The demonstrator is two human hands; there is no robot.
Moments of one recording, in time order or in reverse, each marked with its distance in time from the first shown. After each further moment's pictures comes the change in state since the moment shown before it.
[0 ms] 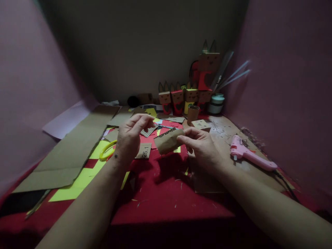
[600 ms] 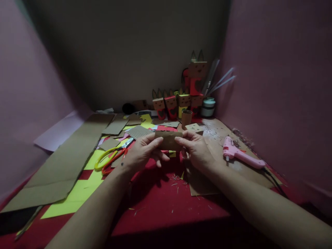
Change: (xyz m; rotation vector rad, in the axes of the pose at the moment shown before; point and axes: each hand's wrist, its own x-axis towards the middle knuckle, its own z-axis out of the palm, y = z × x) left_hand -0.014 -0.005 0.013 -0.177 -0.508 -0.466; right_hand 0.006 0.007 -0.003 0.140 0.098 0.039
